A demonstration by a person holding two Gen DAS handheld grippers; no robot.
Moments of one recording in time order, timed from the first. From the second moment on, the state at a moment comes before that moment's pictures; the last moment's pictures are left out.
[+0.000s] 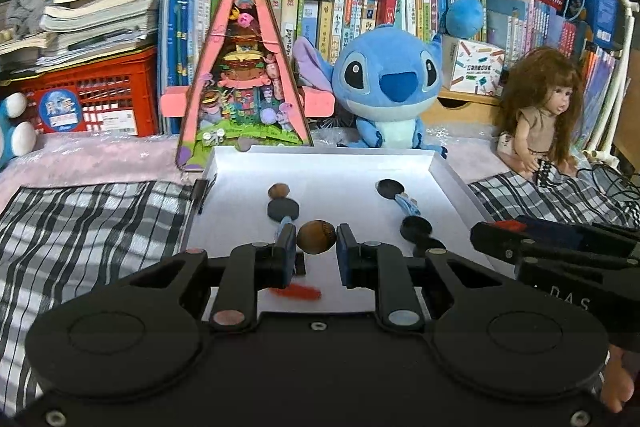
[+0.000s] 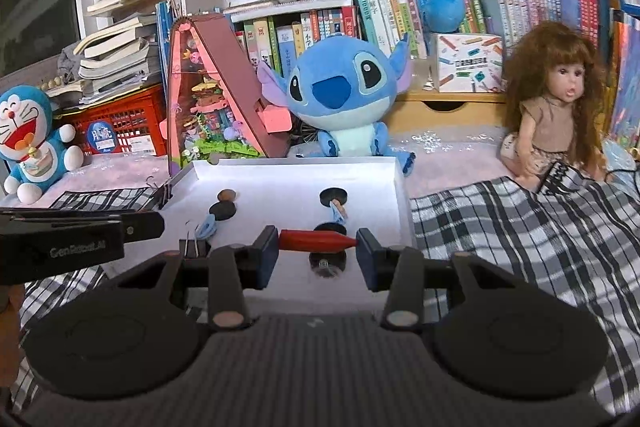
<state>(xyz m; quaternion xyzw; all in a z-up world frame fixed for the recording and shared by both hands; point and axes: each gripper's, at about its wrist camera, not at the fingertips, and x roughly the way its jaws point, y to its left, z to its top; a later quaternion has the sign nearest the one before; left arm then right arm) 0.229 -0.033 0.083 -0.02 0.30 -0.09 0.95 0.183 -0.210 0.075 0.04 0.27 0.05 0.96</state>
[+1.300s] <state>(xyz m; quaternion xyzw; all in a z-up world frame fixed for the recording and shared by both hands) 0.417 -0.034 0.012 -0.03 0.38 -0.04 0.93 0.395 -0.210 0.014 0.06 0.39 0.04 0.92</state>
